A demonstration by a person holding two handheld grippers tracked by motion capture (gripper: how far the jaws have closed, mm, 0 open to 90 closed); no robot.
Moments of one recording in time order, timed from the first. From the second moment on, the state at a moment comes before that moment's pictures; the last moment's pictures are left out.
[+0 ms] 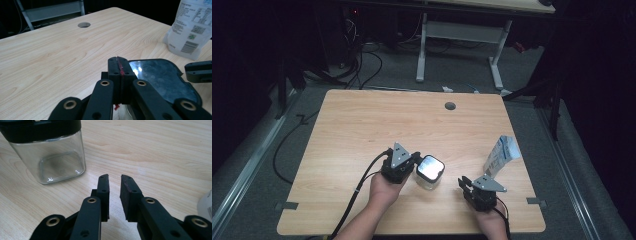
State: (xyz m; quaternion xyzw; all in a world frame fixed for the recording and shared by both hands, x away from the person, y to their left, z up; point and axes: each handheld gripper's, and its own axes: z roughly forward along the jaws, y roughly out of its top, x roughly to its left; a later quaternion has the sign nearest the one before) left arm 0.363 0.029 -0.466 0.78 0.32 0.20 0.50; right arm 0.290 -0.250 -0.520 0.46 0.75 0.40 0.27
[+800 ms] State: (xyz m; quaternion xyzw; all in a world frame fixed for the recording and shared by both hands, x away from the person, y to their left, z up) left arm 0.366 0.025 -0.475 0.77 0.33 0.21 0.50; right arm 0.286 -0.248 -0.516 0.44 0.76 0.40 0.26
